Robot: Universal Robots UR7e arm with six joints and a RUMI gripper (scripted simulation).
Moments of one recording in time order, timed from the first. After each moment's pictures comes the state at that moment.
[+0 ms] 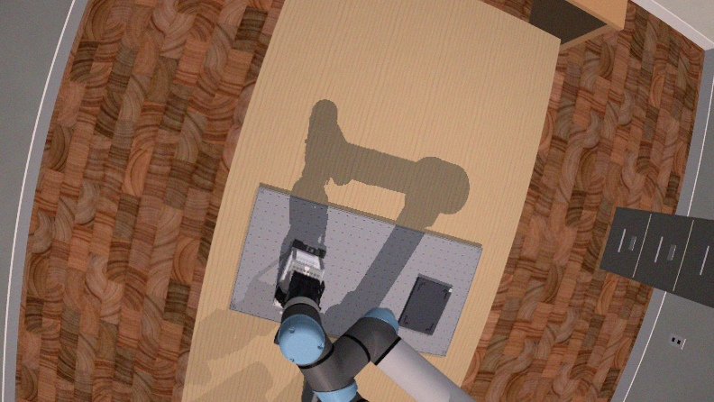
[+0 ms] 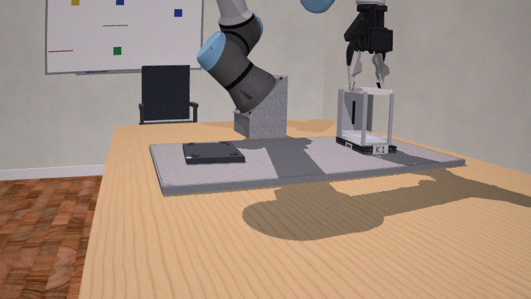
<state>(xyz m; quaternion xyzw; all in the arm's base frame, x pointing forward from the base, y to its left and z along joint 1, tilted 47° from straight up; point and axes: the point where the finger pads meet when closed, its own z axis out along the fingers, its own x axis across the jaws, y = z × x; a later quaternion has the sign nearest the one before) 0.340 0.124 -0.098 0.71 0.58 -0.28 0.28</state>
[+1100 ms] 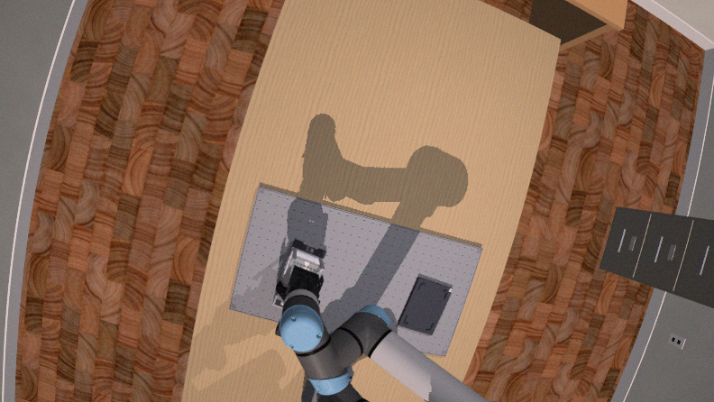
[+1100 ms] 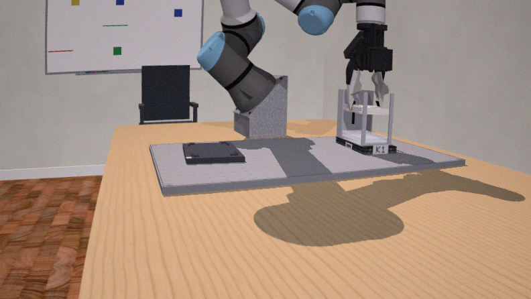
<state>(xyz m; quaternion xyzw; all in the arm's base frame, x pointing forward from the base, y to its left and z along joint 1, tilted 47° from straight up) 0.337 0.089 -0.131 0.71 0.58 -0.28 0.28</state>
